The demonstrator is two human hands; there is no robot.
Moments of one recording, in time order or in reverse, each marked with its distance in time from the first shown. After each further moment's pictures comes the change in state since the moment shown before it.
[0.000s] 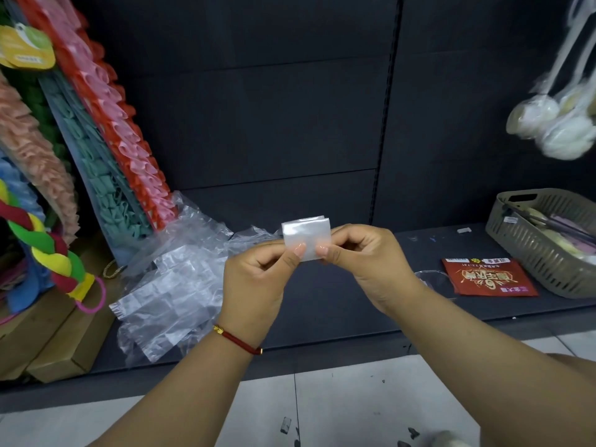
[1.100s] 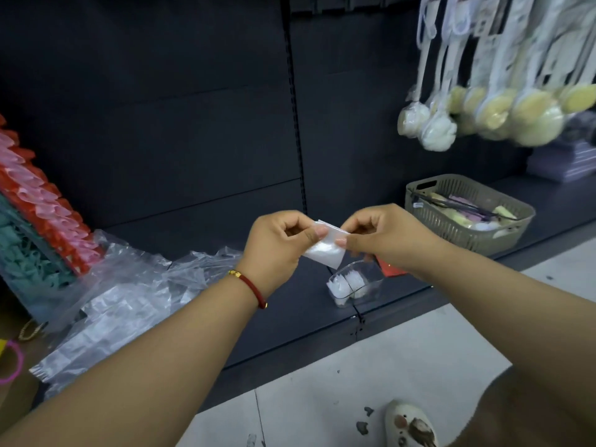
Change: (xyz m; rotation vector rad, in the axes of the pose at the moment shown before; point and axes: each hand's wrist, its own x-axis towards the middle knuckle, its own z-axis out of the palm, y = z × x) left_hand 0.020 0.046 0.110 0.078 -0.445 0.041; right_hand -0.056 -0.068 -0.123 -0.462 0.076 0.173
